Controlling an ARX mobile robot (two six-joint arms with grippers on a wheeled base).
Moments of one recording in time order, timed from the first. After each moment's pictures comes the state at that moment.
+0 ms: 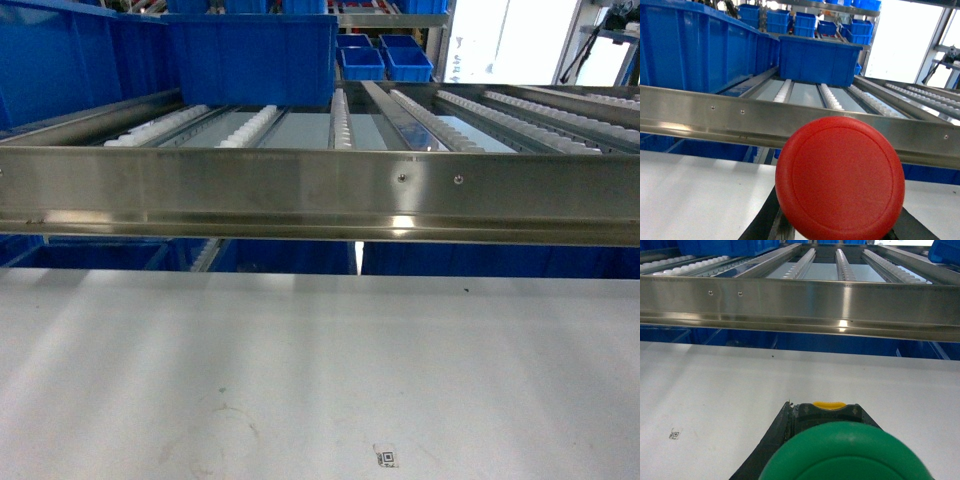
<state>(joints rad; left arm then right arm) -0.26 0.22 0.01 0.24 -0.29 -0.12 -0.39 0.53 0.11 0.19 -0.48 -0.10</state>
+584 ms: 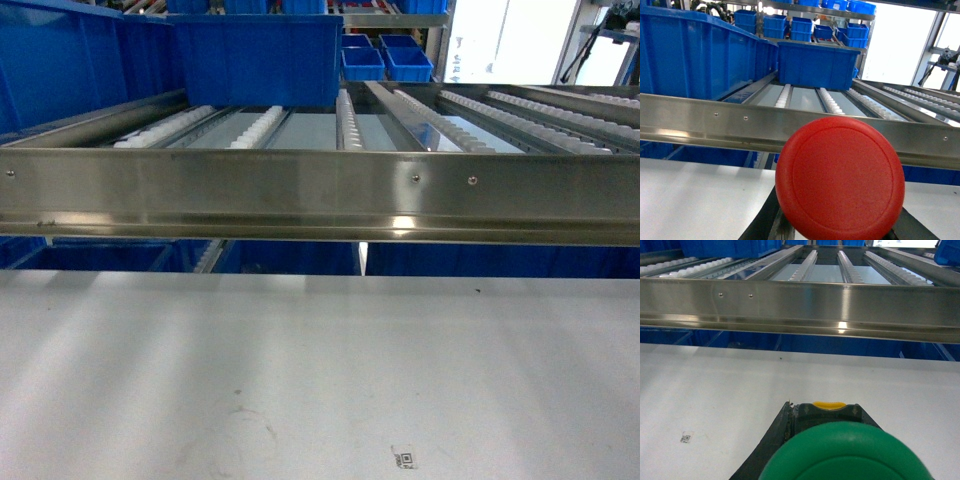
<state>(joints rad) -0.34 0.18 0.01 0.22 -0.37 -0.10 -0.39 0.53 0.11 0.19 -0.48 -0.10</state>
